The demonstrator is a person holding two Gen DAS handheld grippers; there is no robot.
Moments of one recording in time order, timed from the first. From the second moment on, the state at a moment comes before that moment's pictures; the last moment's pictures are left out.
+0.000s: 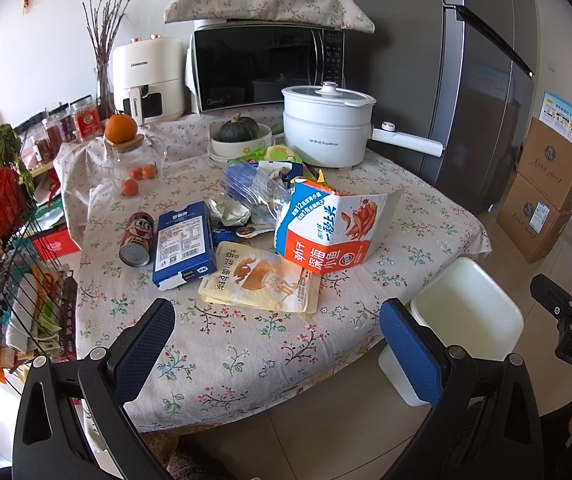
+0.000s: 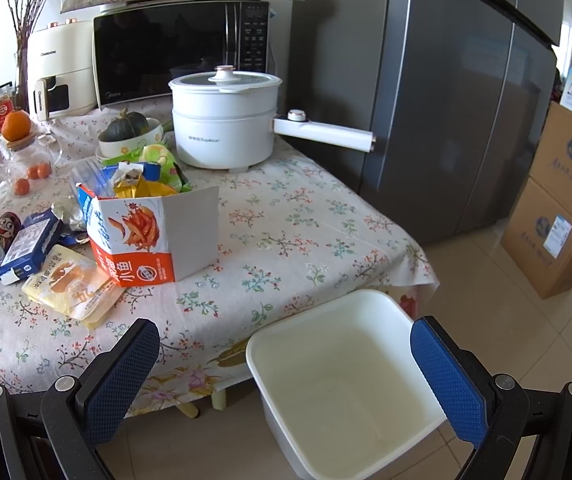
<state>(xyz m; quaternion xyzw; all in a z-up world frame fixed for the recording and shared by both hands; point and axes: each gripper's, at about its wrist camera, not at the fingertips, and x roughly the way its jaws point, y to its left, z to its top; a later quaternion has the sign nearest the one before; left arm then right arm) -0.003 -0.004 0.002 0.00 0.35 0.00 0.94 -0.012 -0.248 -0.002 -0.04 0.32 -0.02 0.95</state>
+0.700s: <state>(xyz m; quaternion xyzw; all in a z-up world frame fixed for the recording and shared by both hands) -0.004 0.000 0.005 0.00 0.35 0.00 0.94 -0.012 -0.248 -0.002 -0.04 0.32 -0.02 0.95</state>
